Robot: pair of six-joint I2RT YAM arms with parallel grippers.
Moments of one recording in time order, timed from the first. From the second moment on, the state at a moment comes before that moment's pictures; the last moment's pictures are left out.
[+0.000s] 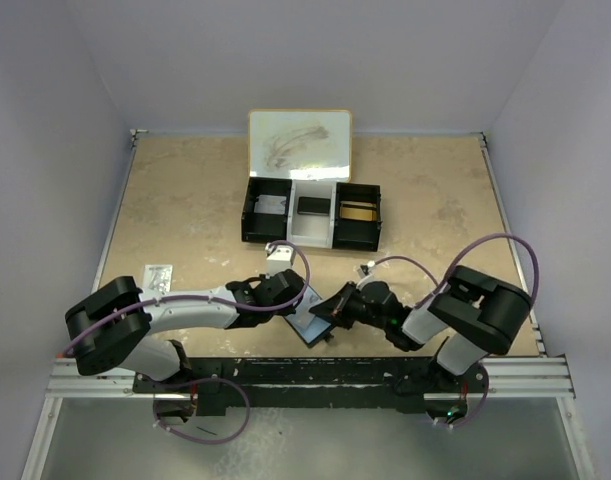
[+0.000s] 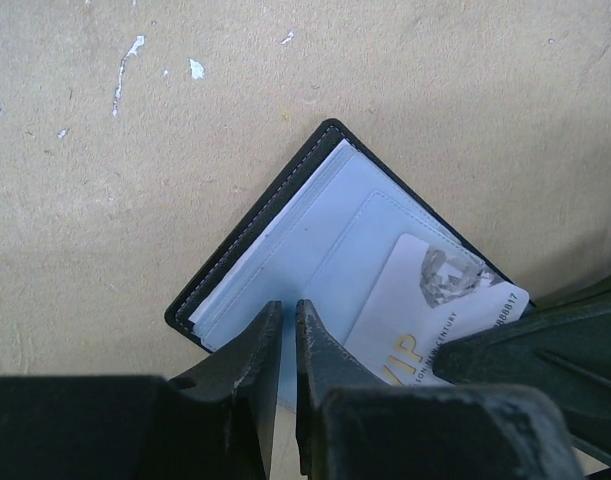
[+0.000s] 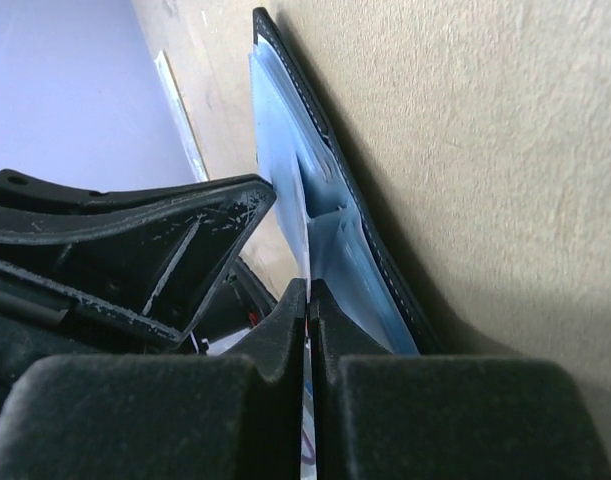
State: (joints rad) left arm -1.07 1.41 0.63 -0.16 -0.46 -0.83; right arm 0.90 1.62 0.16 1.00 -0.10 1.49
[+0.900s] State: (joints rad) left arm -1.07 1.29 0.65 -0.29 -0.54 -0.83; right arm 0.90 0.85 0.23 0.24 0.11 1.16
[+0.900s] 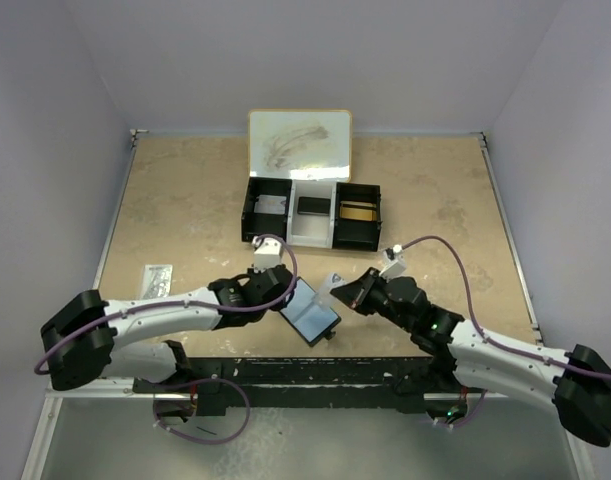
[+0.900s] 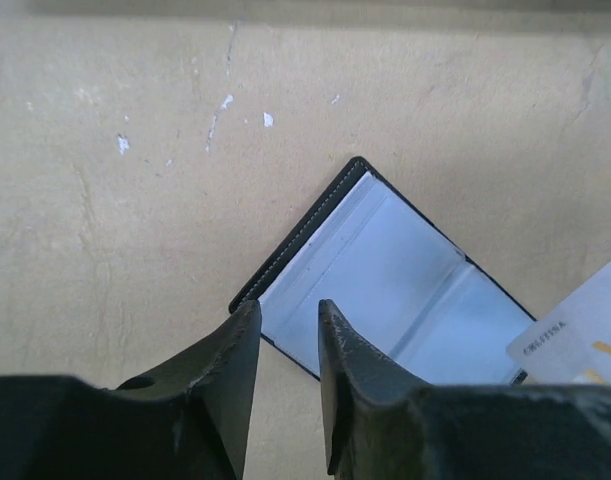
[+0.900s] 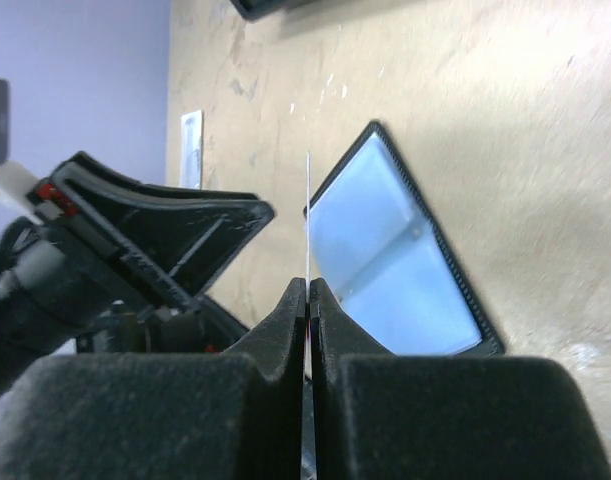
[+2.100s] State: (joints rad) left arm -0.40 0.96 0.88 -0.74 -0.83 -0.59; right arm 0.90 1.50 1.08 0.06 0.21 0.11
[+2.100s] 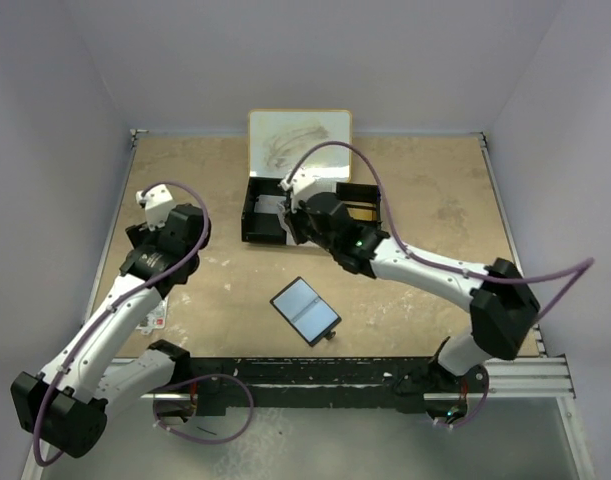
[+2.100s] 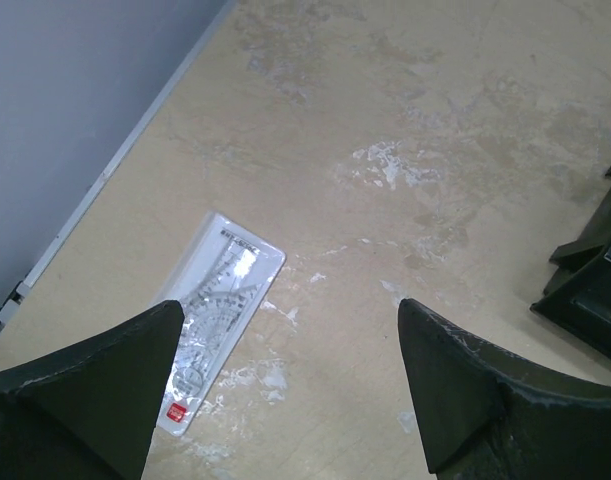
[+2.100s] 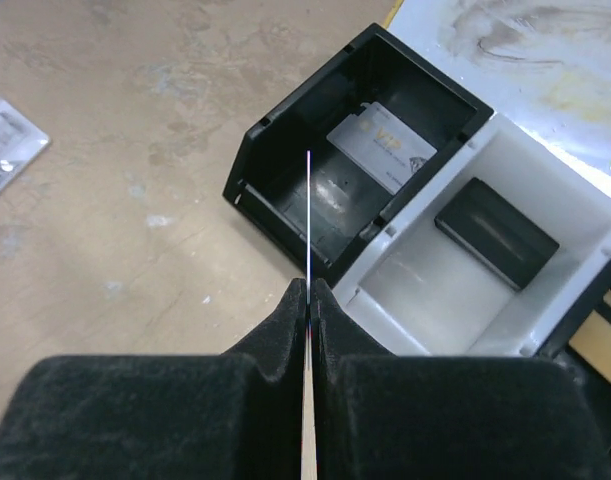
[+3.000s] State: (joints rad) left arm -0.40 0.69 0.88 -0.77 -1.02 -0.64; right arm 0.87 2.29 1.88 -0.23 0.46 -0.31
